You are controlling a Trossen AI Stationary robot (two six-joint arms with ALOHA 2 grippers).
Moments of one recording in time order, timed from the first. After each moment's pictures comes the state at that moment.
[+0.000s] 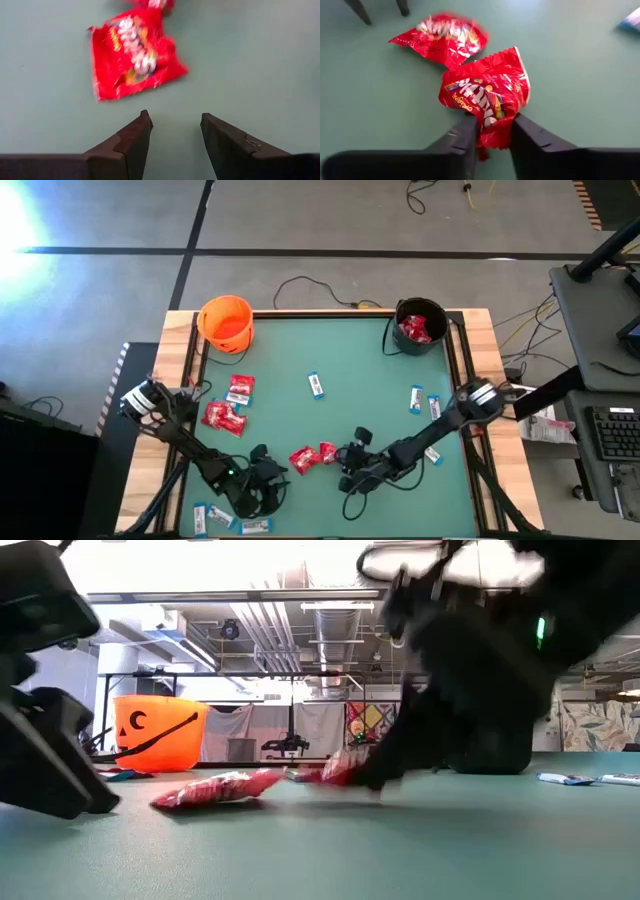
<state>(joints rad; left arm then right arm) -0.85 1.86 0.75 0.10 -0.69 -1.02 0.54 1.99 1.04 0.10 0.63 0.61</state>
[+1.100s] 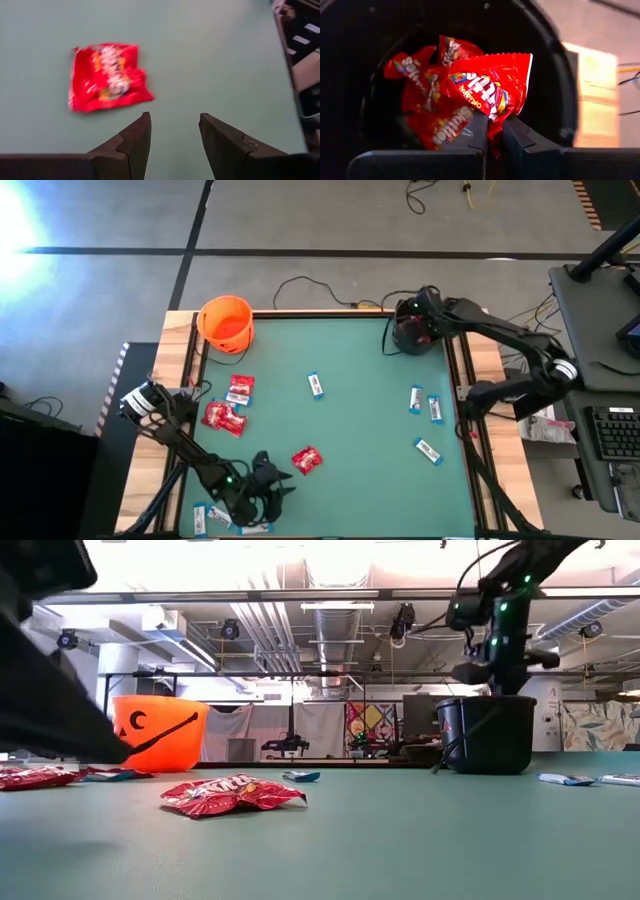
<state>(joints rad) -0.86 1.86 0.84 0.18 -0.78 -1.06 -0.84 1.32 0.97 -0.86 0.42 0.46</state>
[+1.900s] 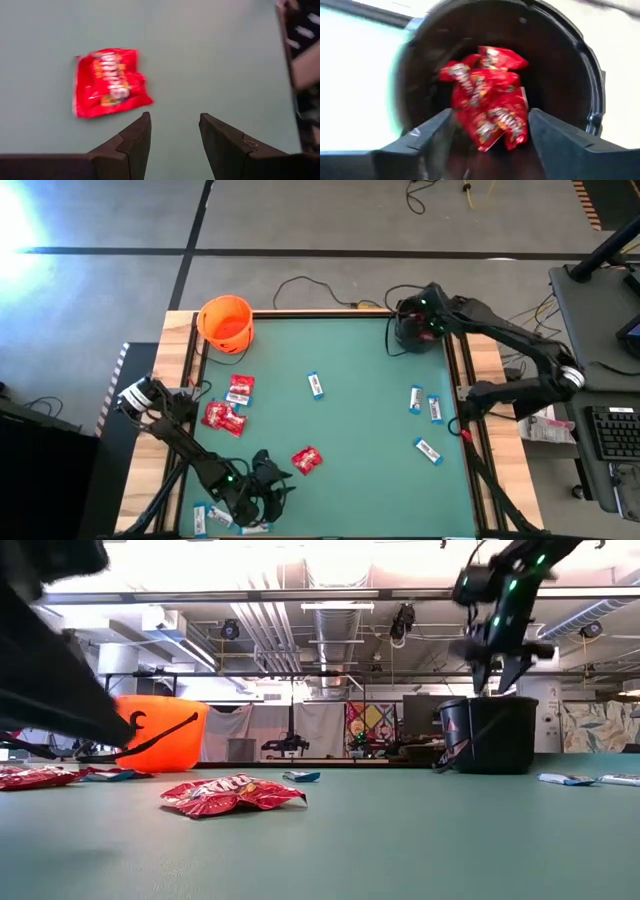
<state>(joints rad) -0.83 1.82 0.87 0.06 -0.75 -1.08 -0.79 1.20 0.99 -0.85 0.31 0.41</state>
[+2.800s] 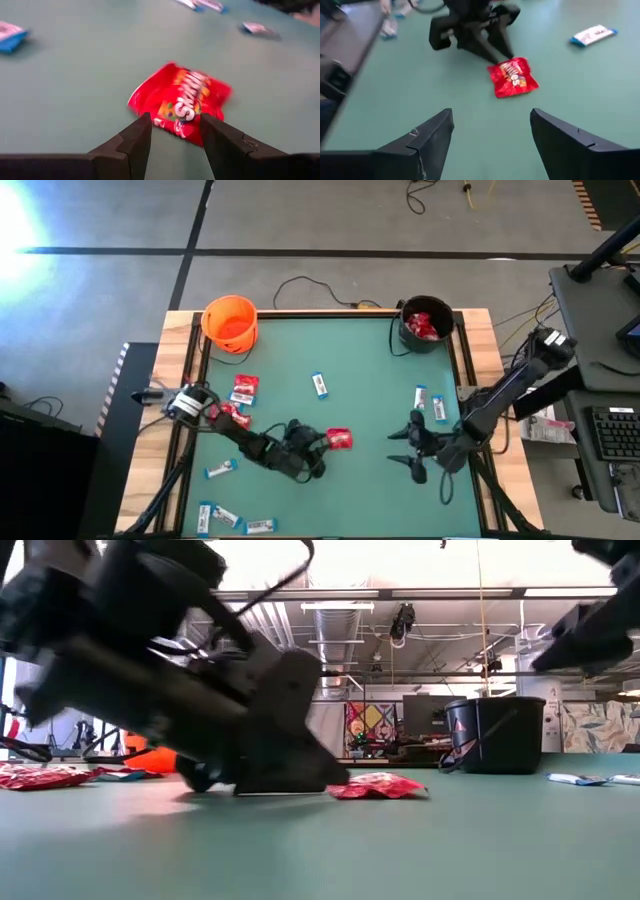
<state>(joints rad) -0.44 2.16 0.87 0.71 -0.80 -0.74 0.77 1.23 0.47 0.07 0.67 0.64</state>
